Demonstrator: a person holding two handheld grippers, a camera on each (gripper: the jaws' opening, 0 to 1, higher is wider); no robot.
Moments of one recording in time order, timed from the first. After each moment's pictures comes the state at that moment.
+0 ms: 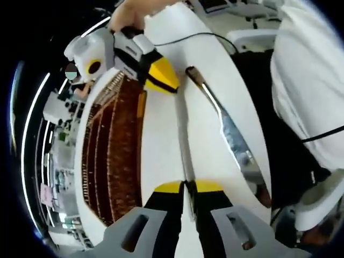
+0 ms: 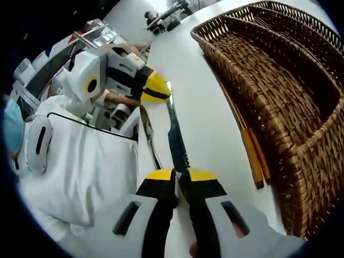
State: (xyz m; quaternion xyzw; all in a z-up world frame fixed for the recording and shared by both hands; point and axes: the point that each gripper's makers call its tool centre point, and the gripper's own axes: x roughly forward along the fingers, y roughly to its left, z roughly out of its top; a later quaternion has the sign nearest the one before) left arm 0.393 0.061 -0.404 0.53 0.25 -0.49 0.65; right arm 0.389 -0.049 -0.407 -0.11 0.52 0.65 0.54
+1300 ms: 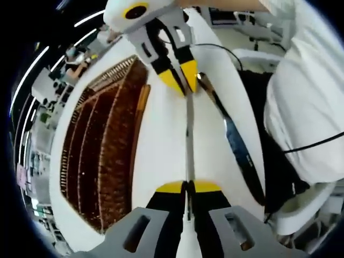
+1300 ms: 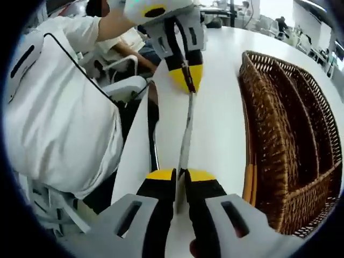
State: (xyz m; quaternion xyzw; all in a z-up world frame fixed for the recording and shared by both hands) left arm 0.392 0.063 -0.403 0.44 0.32 -0.53 0.65; right arm 0.382 -0.042 -0.407 -0.35 0.33 0.69 0.54
